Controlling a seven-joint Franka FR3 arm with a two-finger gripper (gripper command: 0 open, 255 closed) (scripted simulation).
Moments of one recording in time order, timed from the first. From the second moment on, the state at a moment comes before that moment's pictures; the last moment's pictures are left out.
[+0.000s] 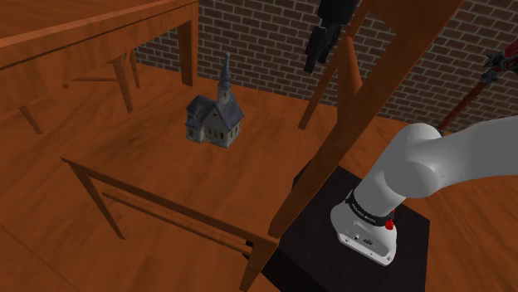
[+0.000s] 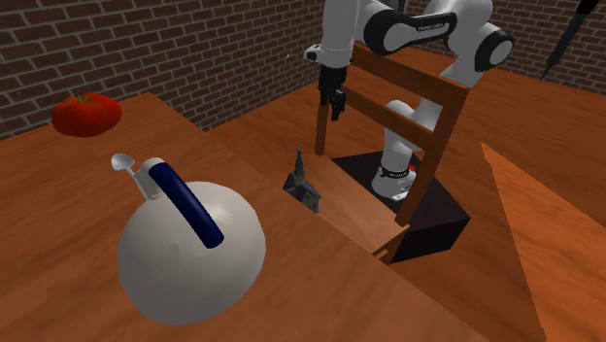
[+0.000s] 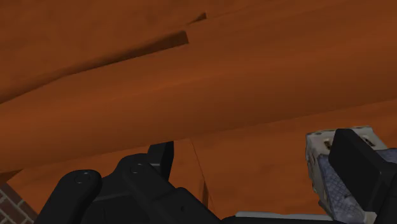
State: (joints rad) arm 0.00 -0.77 0.06 -2.33 -0.01 1.59 -0.04
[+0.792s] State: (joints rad) arm -0.02 -0.36 0.24 -1.93 0.11 1.44 0.36
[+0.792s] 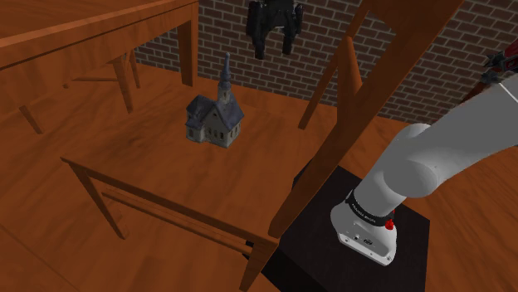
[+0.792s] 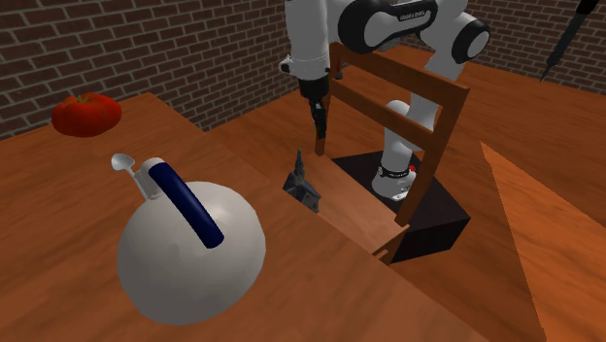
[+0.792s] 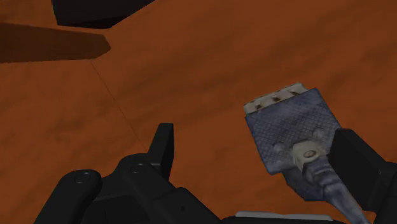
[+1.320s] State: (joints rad) arm 0.00 0.00 0.33 -1.55 0.14 1.31 0.67
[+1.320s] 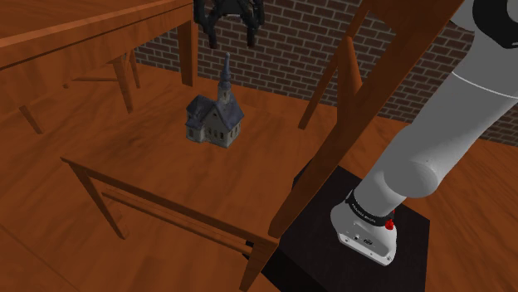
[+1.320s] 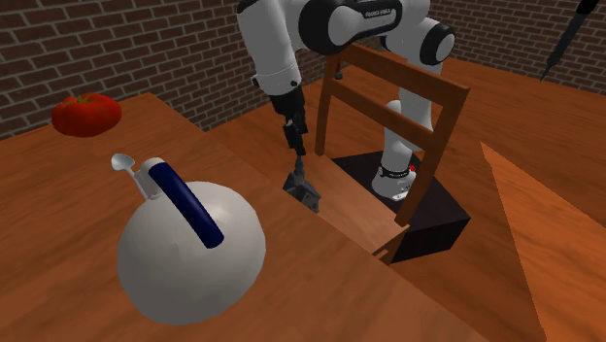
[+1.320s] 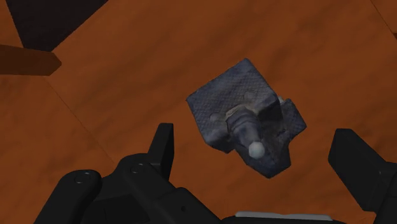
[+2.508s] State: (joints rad) arm 0.00 0.00 0.33 -1.64 0.15 1.40 0.67
